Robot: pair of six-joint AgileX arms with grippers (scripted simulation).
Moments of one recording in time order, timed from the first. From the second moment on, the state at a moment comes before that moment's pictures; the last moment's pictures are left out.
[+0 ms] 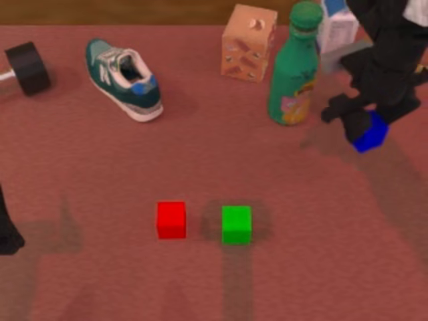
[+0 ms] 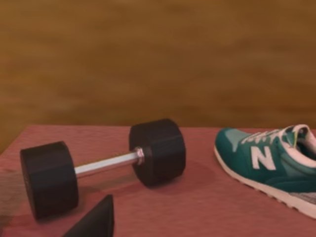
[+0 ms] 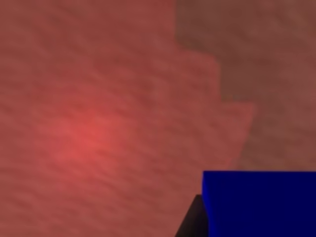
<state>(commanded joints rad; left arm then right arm) 0.02 0.00 0.00 0.00 0.00 0.00 0.28 2.17 1.80 -1.17 -0.01 -0.16</state>
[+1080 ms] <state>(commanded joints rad) 0.02 0.00 0.00 0.00 0.00 0.00 0.62 1.96 1.55 -1.13 0.01 0.63</state>
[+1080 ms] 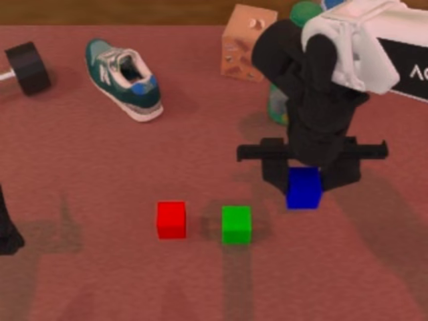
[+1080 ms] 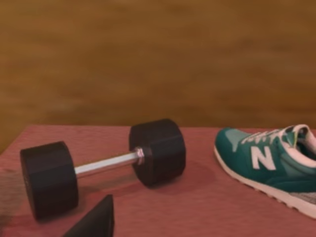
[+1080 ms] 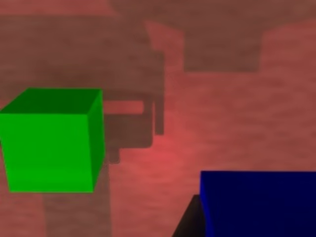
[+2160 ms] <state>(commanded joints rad) 0.02 0.00 0.00 0.00 0.00 0.00 0.63 2.04 1.37 -0.88 0.01 0.63</state>
